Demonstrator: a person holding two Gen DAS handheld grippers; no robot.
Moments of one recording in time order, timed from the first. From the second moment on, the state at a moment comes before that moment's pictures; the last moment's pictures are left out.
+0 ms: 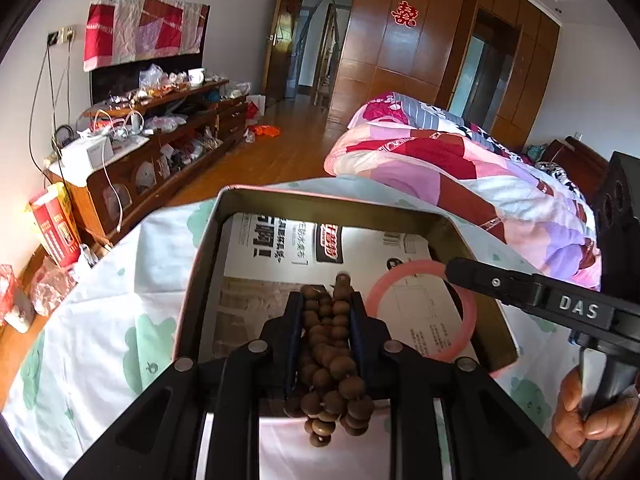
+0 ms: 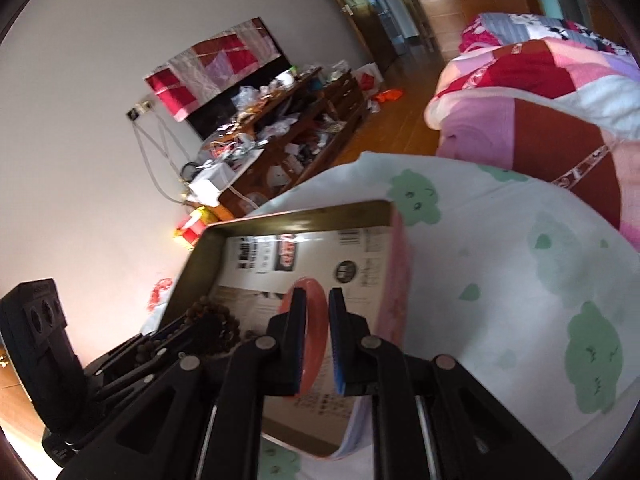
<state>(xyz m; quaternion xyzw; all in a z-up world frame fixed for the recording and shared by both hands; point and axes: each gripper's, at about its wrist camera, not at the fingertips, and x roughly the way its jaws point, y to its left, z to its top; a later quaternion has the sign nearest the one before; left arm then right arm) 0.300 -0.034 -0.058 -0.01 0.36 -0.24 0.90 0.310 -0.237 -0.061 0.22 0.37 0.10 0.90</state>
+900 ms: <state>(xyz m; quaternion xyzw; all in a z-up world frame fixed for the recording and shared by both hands) 0.198 0.020 -0.013 -0.04 0.31 -0.21 0.93 0.191 -0.248 -0.022 0.20 0.34 0.04 0.92</state>
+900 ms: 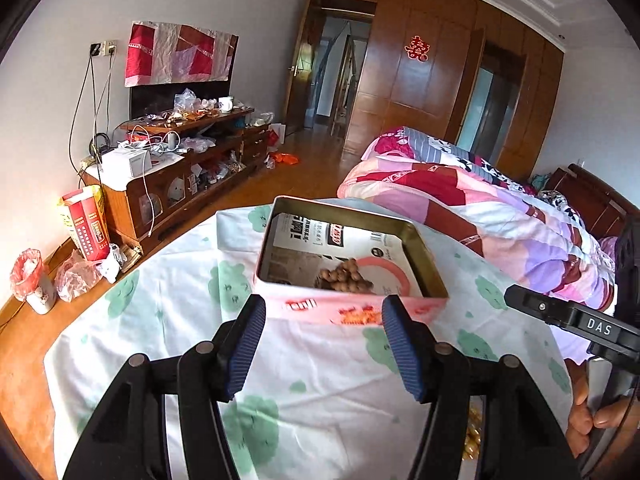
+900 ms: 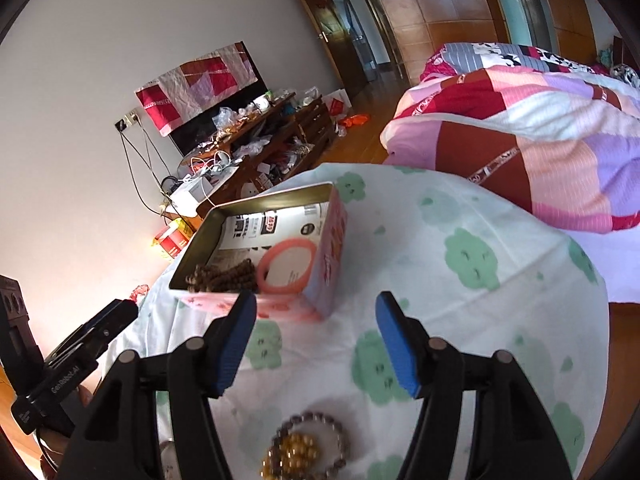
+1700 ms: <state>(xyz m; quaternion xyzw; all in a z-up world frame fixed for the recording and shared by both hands) 0.094 0.040 -0.046 -0.02 0.36 -0.25 0.90 0.078 -0.234 -0.054 0.15 0.39 0.08 0.91</state>
